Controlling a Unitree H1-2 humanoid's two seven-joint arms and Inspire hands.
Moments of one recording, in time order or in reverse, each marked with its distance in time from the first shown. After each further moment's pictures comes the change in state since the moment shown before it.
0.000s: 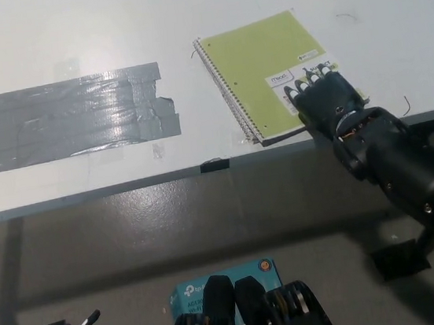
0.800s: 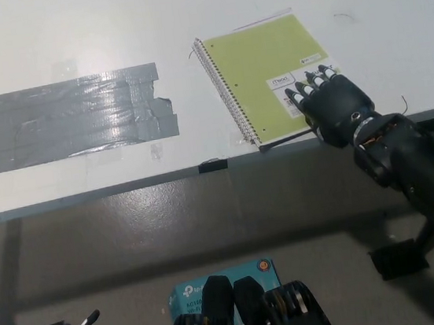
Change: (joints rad) left_arm -0.001 0.000 0.001 0.001 0.001 0.000 0.001; right_arm 0.034 -0.047 -0.006 0.000 0.031 -0.111 -0.138
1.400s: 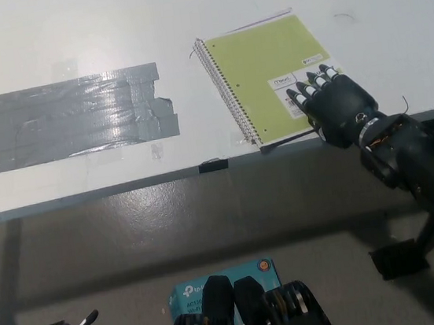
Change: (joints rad) left_arm 0.000 0.000 0.004 -0.002 0.002 0.003 0.000; right_arm 0.003 -0.032 0.025 0.004 0.004 -0.045 -0.061
